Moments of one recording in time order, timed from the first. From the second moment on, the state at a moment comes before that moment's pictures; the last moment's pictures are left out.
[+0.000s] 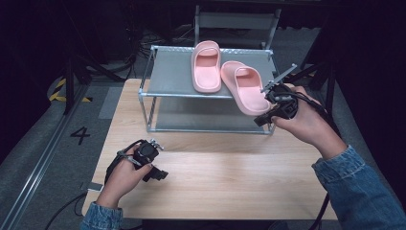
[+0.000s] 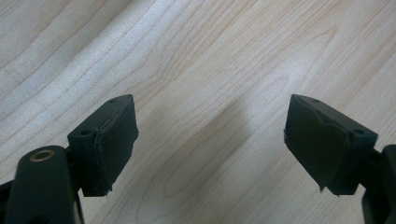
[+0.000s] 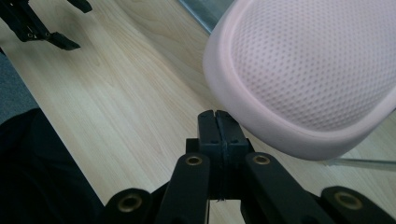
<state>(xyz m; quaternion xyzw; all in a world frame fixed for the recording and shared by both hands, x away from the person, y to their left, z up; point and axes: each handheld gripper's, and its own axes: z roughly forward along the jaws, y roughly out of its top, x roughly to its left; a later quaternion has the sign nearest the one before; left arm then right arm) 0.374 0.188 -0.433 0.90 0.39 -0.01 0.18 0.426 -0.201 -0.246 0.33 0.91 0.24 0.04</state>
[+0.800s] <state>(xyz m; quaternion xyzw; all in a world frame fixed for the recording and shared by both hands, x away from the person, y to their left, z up) 0.366 0.193 -0.432 0.90 0.39 0.00 0.19 0.478 -0.171 -0.250 0.35 0.90 0.25 0.03</state>
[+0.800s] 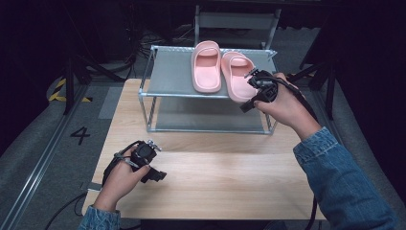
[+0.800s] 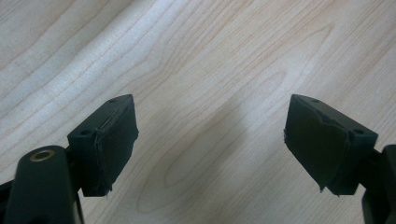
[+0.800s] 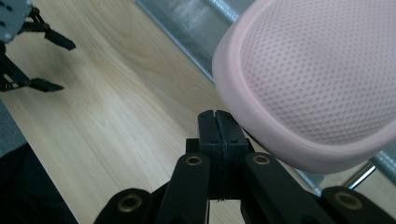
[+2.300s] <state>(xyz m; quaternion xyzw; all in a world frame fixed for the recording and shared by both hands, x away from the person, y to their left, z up) 0.360 0.203 -0.434 0.90 0.40 0.00 0.18 0.537 -0.148 -0.263 0.40 0.88 0.25 -0.04</state>
